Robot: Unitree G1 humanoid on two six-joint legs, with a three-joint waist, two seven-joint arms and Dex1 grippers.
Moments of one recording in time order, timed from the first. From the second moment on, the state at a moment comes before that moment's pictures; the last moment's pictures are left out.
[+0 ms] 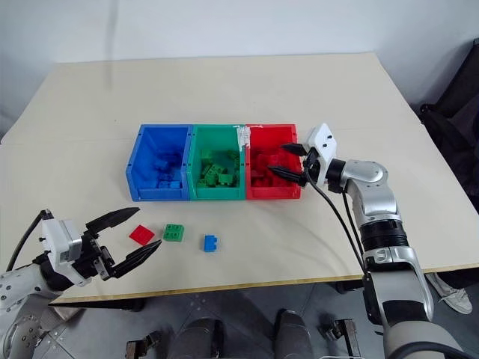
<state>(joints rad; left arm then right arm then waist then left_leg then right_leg) 0.26 0.59 0.42 -0.45 -0.55 0.13 -0.84 -0.81 -0.49 0.02 0.54 0.26 0.02 1.08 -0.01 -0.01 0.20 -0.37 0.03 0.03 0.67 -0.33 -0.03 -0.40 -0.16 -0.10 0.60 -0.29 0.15</state>
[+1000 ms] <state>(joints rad) -0.13 0.80 0.02 -0.37 -0.40 0.28 -1.04 -0.17 -0.75 -0.14 -0.06 0.47 -0.01 1.38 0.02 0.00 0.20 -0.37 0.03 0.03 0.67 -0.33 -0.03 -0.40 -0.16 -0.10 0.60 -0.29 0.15</state>
